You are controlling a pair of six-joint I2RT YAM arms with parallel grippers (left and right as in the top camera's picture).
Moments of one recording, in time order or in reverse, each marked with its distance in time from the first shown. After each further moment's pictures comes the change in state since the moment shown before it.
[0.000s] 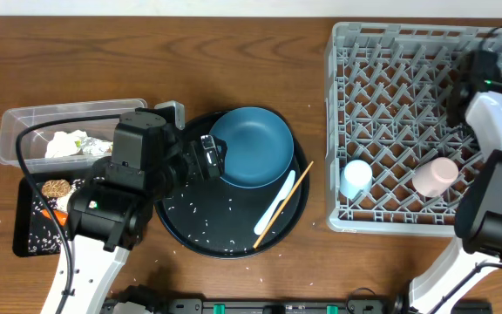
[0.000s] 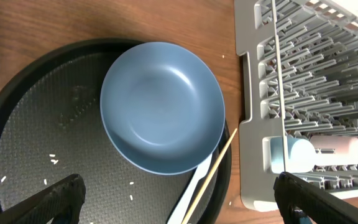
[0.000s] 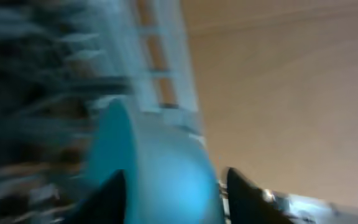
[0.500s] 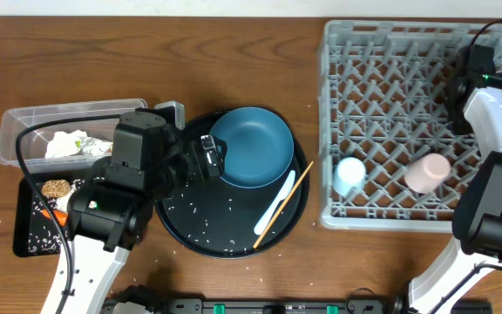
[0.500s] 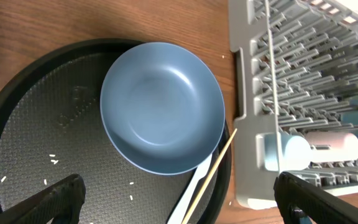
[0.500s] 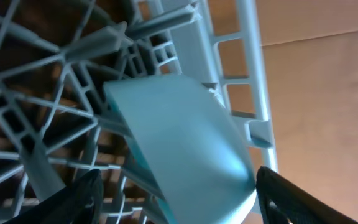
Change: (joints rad) left arm 0.000 0.000 0.000 0.000 0.000 0.000; right arm 0.026 -0.016 0.055 -0.080 -0.304 0.080
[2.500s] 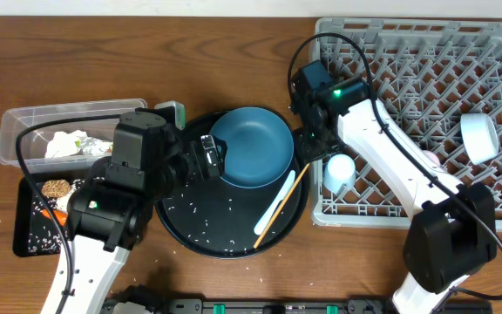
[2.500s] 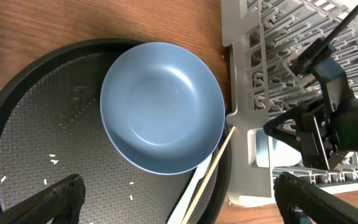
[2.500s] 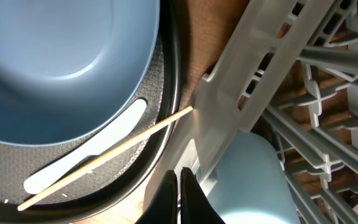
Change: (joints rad) left arm 0.000 0.000 0.000 0.001 0.000 0.000; right arm 0.710 -0.121 0.030 -0.349 -0.756 0.134
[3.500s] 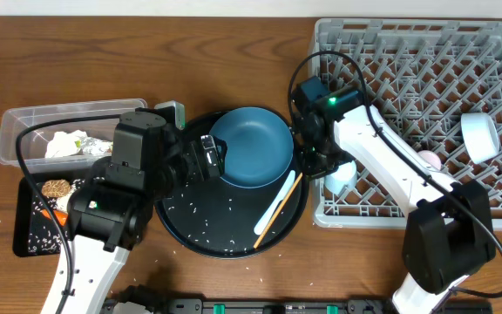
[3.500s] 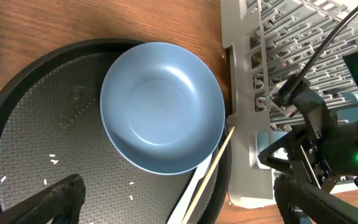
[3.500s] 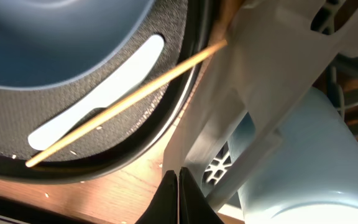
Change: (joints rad) left arm 0.000 0.000 0.000 0.000 0.000 0.000; right arm 0.009 0.000 -0.072 -0.092 -0.064 0.016
